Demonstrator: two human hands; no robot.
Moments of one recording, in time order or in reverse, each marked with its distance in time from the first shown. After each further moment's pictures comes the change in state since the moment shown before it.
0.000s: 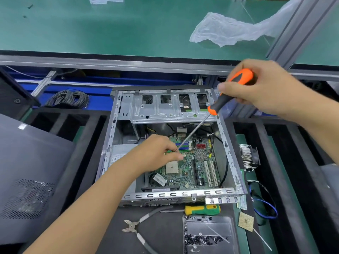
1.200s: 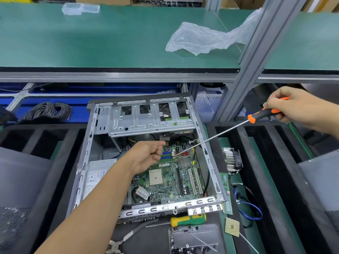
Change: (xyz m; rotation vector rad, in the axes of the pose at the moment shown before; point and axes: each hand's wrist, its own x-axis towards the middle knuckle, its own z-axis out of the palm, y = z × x) left_hand 0.078 -0.027 0.039 -1.434 0.048 -0.550; right_hand -0.012 0.138 -0.089 0.010 0.117 0.510
